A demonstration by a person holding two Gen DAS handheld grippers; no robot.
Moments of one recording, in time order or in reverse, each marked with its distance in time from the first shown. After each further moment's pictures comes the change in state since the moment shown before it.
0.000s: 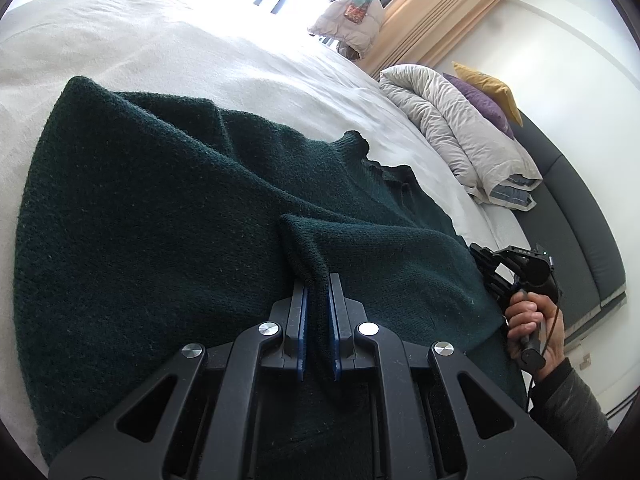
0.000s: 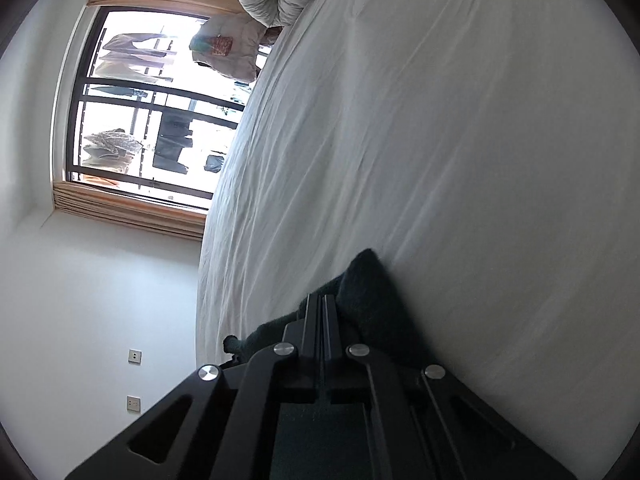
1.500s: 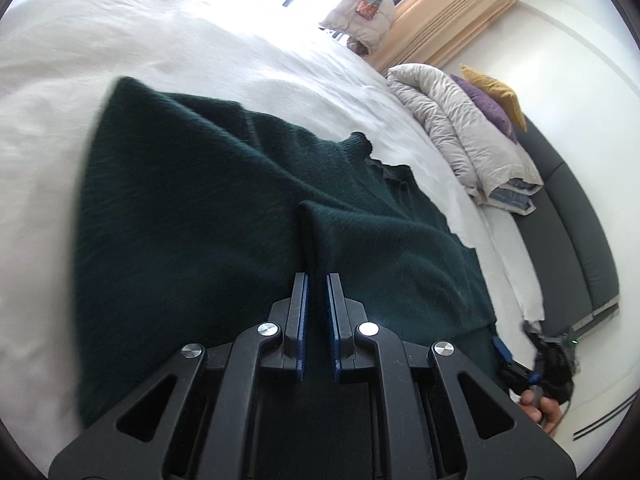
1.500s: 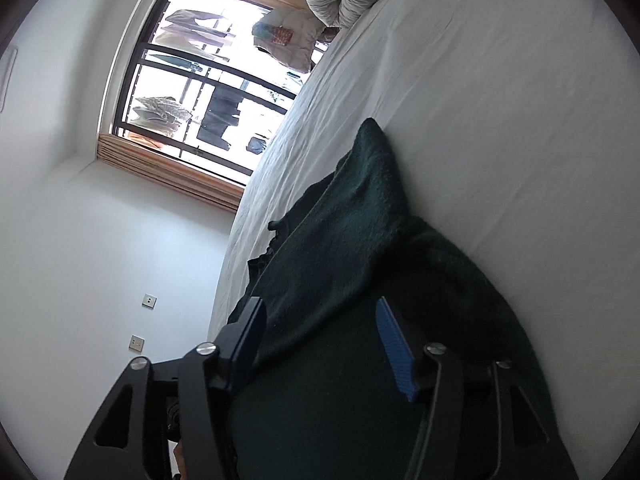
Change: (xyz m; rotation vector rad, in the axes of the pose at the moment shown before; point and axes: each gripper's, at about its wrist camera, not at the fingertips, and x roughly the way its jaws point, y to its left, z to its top) left arm -0.032 0.003 0.001 -0.046 0.035 0.023; right arm -0.127 0.007 -0.137 -0.230 -0.019 0.081
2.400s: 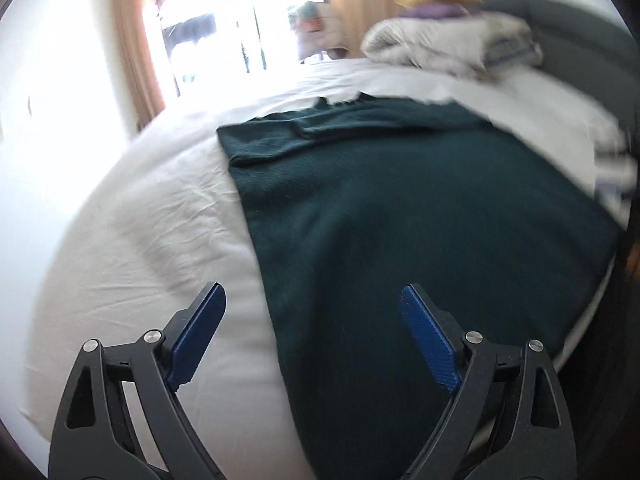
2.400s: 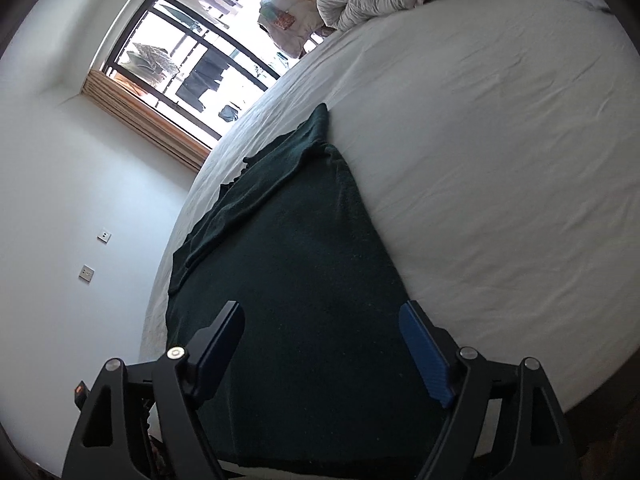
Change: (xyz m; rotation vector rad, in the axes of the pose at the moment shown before) left arm -0.199 -0.101 -0.270 0.659 -0.143 0.478; right arm -0.176 0.008 -0.095 -0.242 0.022 -0.272
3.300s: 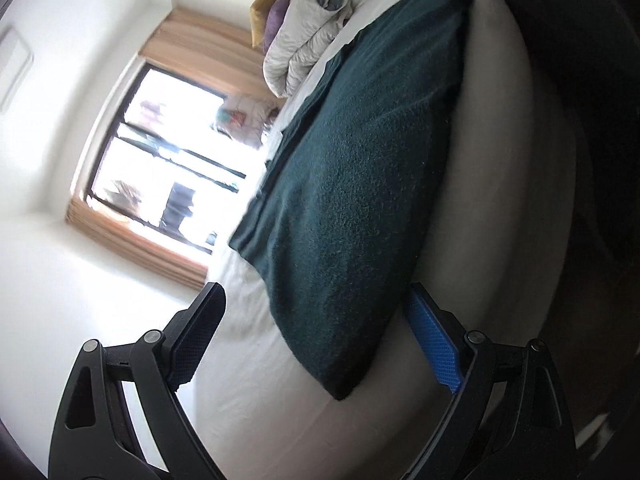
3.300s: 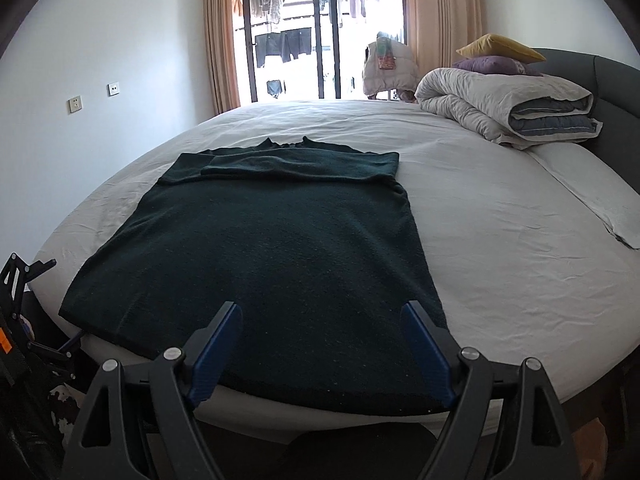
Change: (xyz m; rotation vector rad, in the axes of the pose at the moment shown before) left arm -0.049 -0.095 -0.137 0.877 -0.216 0.315; right arm -0.022 0.109 -0.088 -0.625 -0.086 -0.245
